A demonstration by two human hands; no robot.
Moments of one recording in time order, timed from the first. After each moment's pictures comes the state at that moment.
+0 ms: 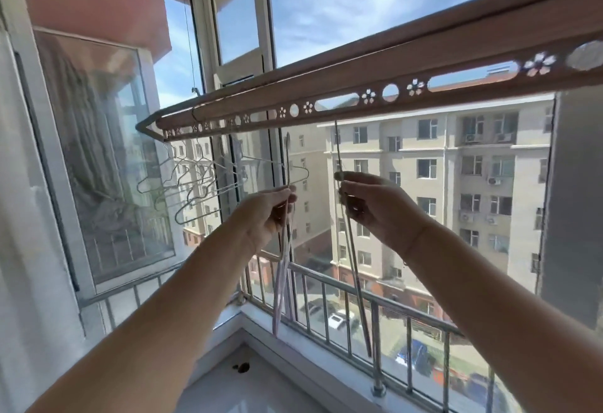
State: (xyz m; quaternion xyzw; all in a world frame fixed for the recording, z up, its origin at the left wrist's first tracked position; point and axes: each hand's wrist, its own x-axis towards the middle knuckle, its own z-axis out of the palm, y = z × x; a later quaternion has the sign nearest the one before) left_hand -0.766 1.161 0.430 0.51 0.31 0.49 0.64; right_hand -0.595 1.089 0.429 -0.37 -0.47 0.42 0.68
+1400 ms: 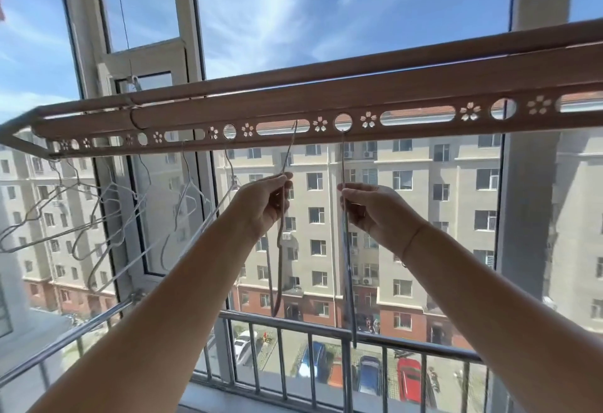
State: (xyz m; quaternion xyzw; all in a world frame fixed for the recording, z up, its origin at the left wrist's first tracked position) left_hand -0.758 1.420 0.479 0.52 0.13 0.37 0.76; right_hand -0.628 1.286 0.460 -0.49 -0.36 0.27 0.75
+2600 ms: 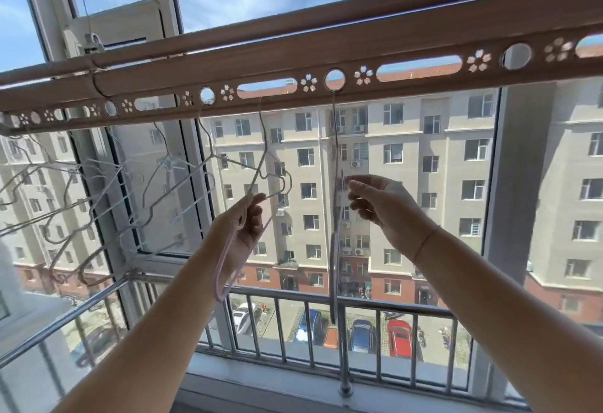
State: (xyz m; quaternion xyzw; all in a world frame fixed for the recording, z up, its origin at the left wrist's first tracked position) left_hand -0.773 1.465 0.384 0.49 0.13 0.36 0.78; right_hand -0.618 1.276 0.408 -0.55 -0.38 0.17 0.72
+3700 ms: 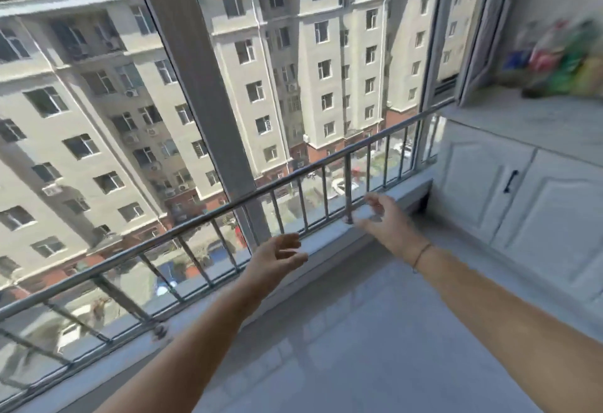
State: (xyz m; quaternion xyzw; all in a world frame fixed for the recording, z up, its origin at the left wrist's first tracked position) left_hand -0.550 1.032 0.156 0.83 -0.04 -0.09 0.55; right_hand -0.491 0.788 0.140 -0.85 -0.04 -0.06 0.53
